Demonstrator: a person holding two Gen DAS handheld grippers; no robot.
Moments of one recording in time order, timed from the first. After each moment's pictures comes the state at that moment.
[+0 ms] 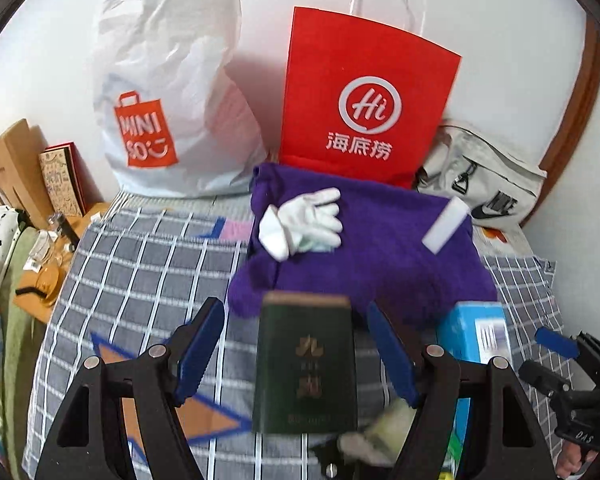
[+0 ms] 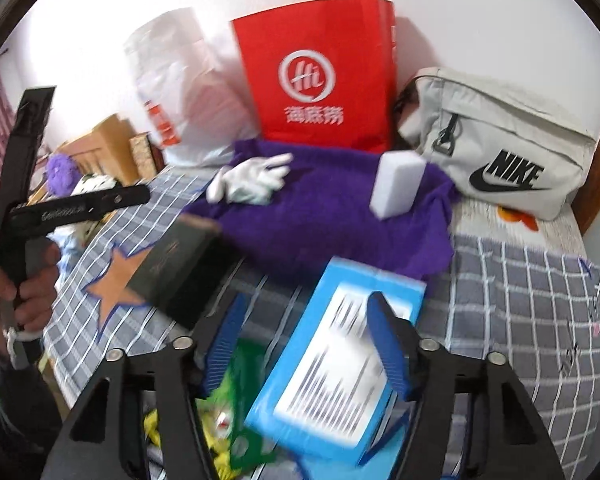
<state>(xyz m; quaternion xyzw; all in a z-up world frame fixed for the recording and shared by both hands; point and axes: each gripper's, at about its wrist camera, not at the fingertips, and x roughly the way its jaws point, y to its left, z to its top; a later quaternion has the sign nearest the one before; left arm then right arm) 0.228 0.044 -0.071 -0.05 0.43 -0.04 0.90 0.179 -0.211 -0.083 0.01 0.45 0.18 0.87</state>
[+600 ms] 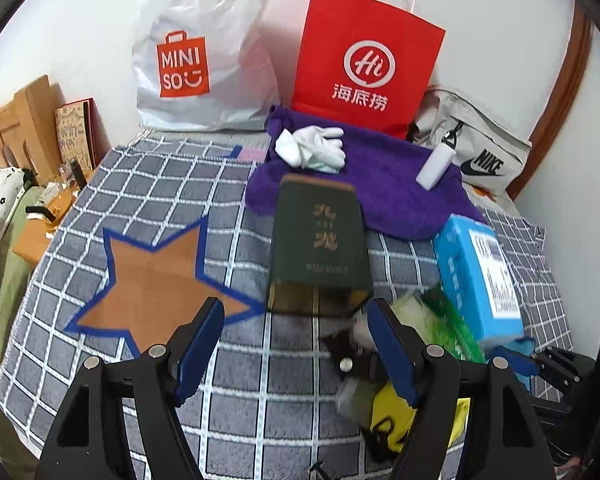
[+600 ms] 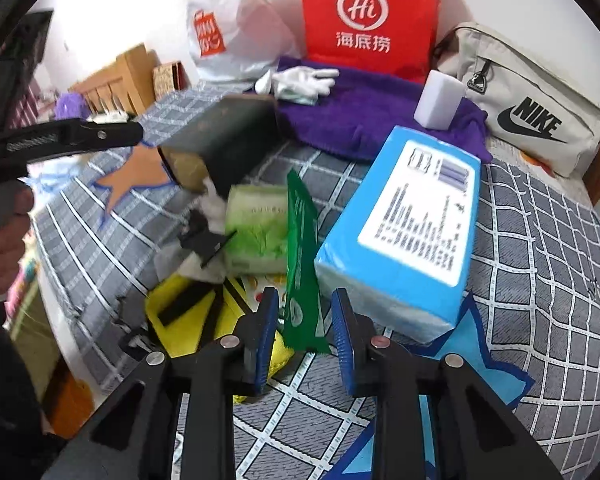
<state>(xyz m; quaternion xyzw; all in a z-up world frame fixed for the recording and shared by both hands) 0.134 0.063 -0.115 -0.07 0.44 -0.04 0.90 0.101 -0.170 -0.151 -0.06 0.49 0.18 0.85</state>
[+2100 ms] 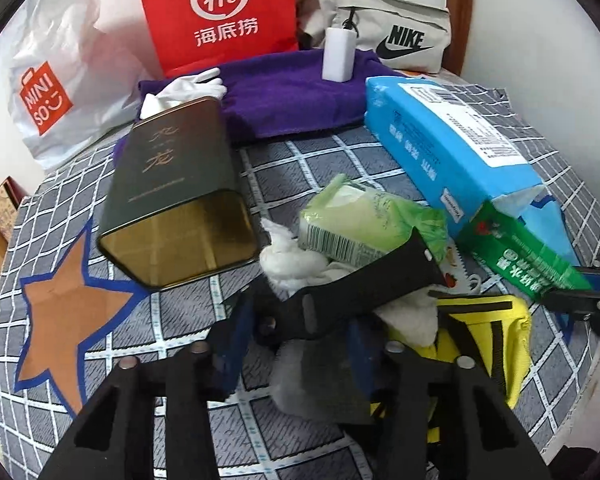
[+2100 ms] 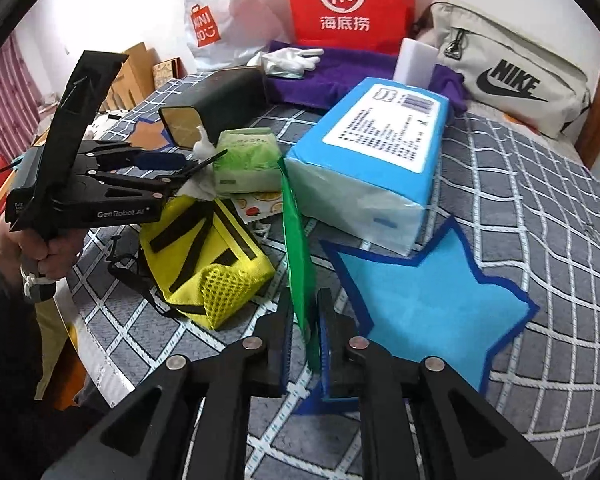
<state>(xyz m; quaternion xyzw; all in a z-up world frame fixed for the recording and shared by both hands) 0.130 -0.021 -0.187 0.12 0.45 -0.16 0.87 0.057 -0.212 -0.172 -0.04 0.49 0.19 0.85</state>
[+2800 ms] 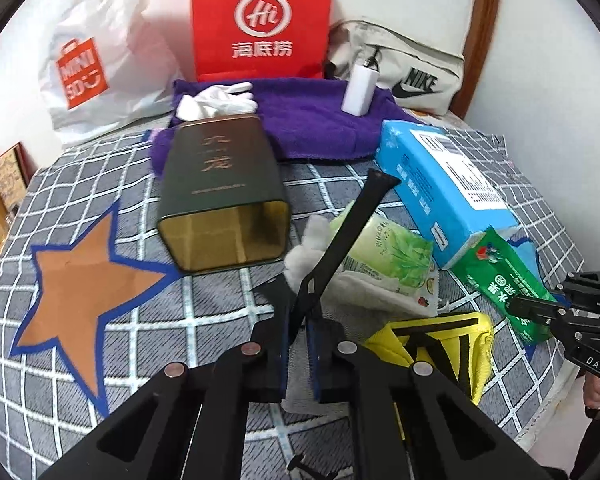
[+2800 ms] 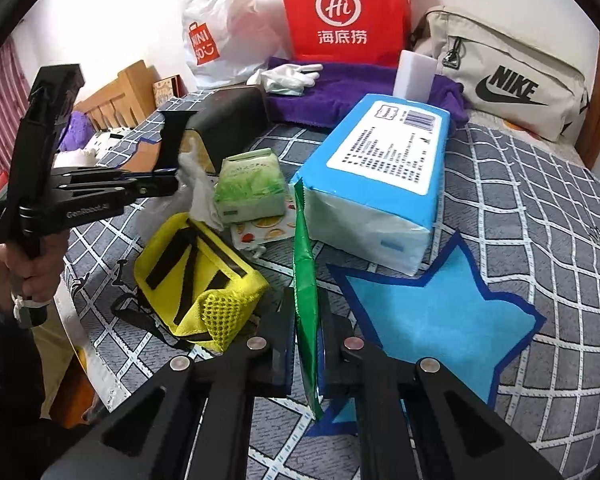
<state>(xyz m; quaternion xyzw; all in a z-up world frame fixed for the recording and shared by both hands) 0.116 0.016 -0.163 0.03 0.44 -0.15 0.89 0.054 -0.212 -0.162 -0.01 0.46 0.19 0.87</state>
